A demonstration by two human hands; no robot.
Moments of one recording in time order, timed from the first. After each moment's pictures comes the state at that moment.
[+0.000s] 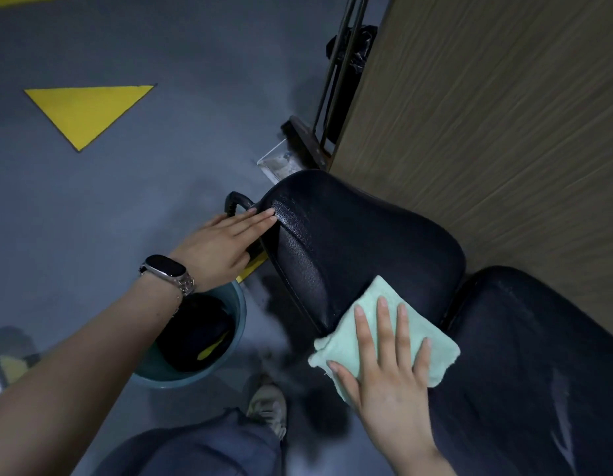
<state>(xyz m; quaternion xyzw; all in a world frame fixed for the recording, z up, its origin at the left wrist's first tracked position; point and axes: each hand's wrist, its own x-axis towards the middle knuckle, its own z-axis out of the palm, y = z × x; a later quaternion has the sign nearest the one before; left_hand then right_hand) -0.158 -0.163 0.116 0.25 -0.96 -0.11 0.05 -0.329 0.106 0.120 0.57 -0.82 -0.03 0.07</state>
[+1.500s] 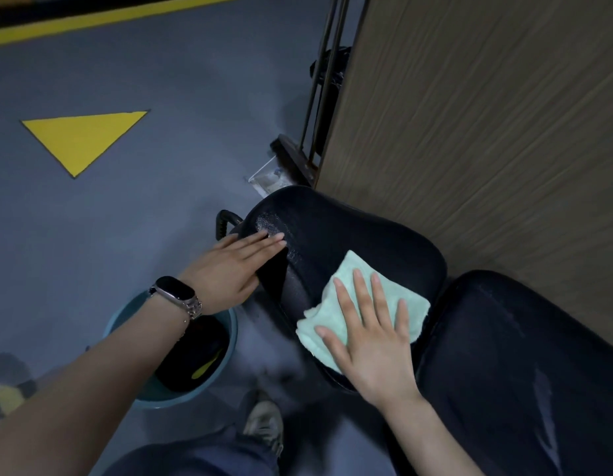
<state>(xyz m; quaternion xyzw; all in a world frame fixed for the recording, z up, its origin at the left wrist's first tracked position) -0.182 -0.138 0.137 0.22 -0.97 -0.12 0.04 -0.361 0.066 0.133 0.59 -0.81 0.00 0.00</state>
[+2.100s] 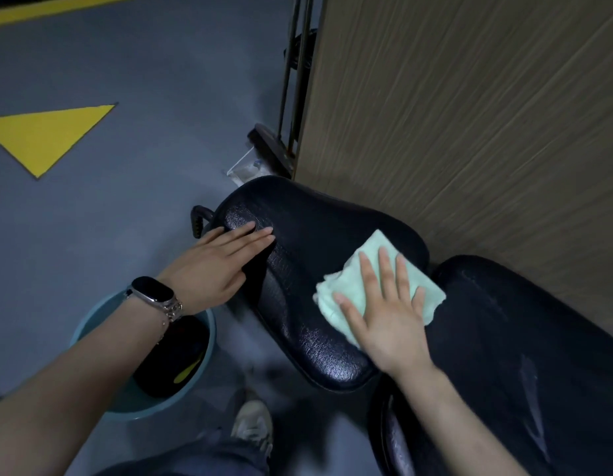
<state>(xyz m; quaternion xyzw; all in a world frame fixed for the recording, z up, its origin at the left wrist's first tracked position) -0.205 -0.138 0.126 0.18 -0.98 -0.07 0.05 -0.412 0.066 0.140 0.49 -0.86 0.05 -0.11</state>
